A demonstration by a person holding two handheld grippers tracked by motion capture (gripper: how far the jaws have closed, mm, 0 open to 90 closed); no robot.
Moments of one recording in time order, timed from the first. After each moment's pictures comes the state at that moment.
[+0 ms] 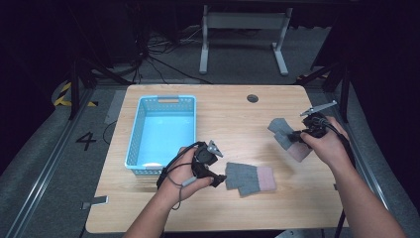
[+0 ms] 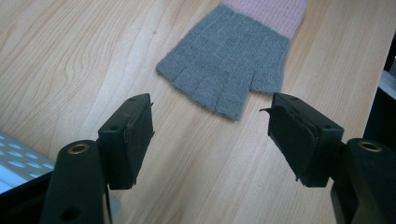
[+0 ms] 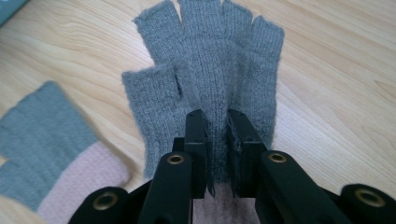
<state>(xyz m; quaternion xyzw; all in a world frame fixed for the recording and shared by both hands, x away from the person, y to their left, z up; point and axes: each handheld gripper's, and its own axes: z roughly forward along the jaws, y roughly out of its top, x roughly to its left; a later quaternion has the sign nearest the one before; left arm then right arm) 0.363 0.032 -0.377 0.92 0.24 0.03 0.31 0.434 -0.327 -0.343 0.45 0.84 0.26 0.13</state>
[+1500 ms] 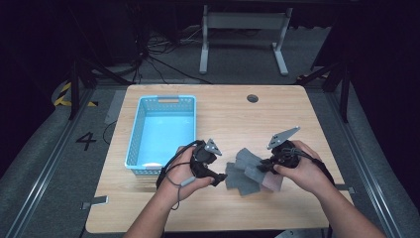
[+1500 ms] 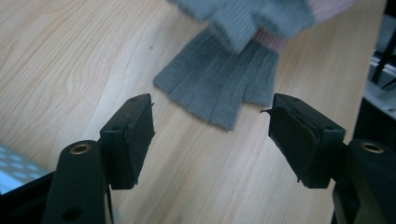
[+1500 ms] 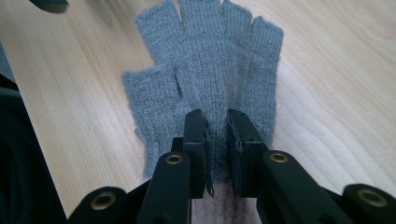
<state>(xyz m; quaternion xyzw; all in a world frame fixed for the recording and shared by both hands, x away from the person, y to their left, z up) 0.362 0.036 -0.372 0.91 0.24 0.02 0.34 0.373 -0.238 -0.366 0.28 0.92 0.27 0.04</state>
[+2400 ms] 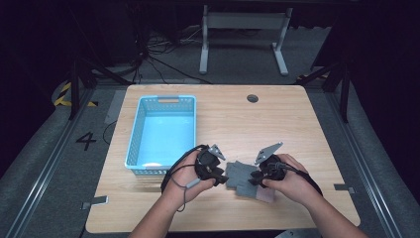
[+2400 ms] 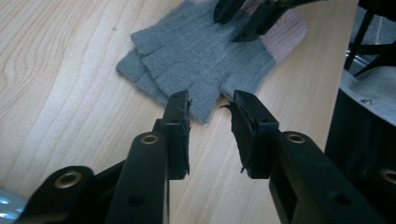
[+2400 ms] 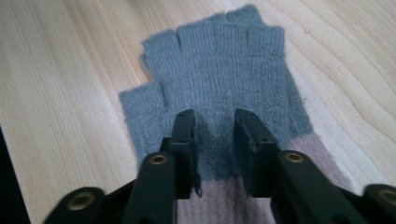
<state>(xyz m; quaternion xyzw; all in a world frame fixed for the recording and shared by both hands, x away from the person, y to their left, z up) 0.362 0.025 -0.389 0.92 0.23 -0.03 0.33 0.364 -0.219 -0.415 0.25 0.93 0.25 0.04</state>
